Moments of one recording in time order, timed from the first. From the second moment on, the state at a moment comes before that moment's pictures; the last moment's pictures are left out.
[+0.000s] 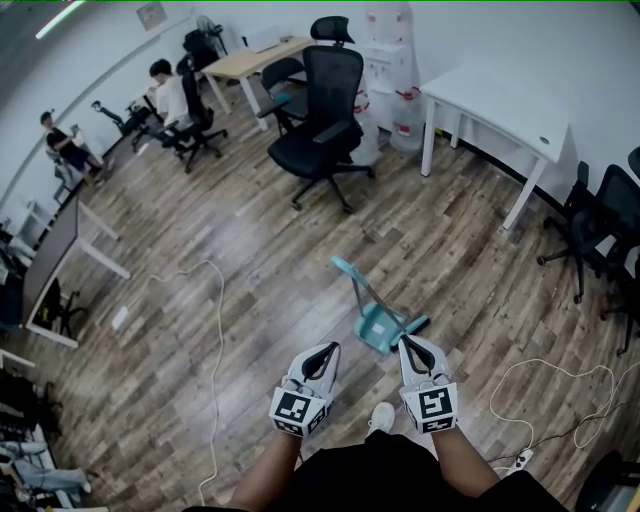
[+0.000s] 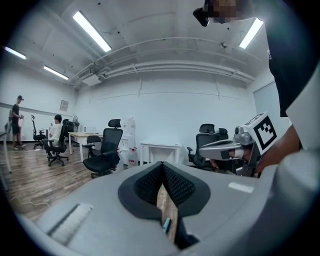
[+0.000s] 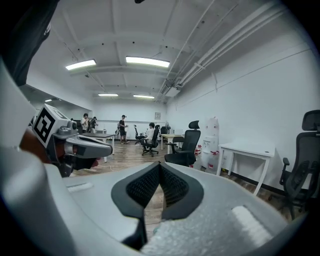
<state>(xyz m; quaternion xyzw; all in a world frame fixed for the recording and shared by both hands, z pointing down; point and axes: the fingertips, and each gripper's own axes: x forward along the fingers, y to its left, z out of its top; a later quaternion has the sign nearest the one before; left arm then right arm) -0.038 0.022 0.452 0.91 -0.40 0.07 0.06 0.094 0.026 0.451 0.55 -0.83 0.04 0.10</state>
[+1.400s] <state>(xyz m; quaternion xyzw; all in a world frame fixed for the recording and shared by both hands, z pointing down) -0.122 -0.141 0.462 0.92 -0.39 0.08 0.07 0.008 -0.138 0.457 0.55 -0.82 0.04 0.13</state>
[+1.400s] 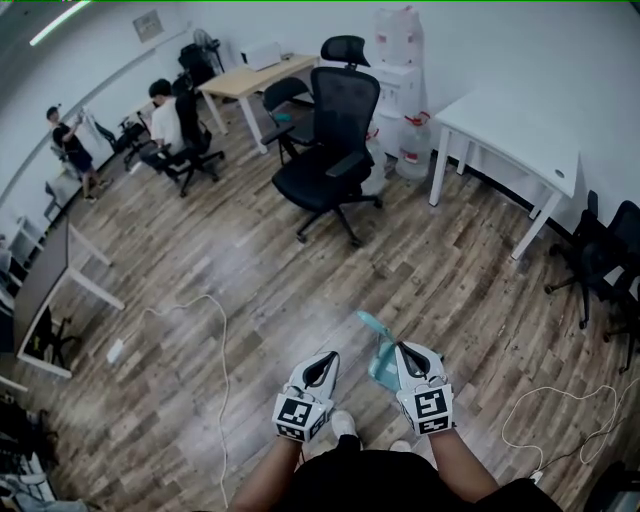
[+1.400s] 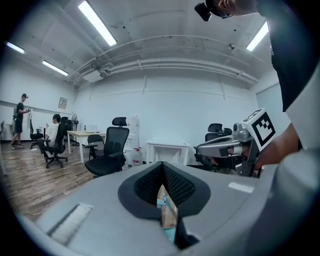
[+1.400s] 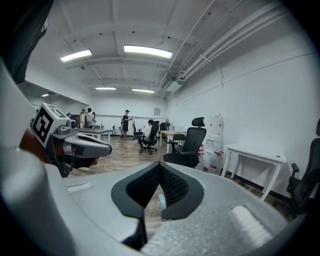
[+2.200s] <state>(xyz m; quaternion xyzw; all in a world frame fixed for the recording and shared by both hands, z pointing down) -0.131 -0.180 0.524 0.91 -0.39 0.11 0.09 0.013 -0.158 0.539 0.51 -0.83 0.07 0.23</state>
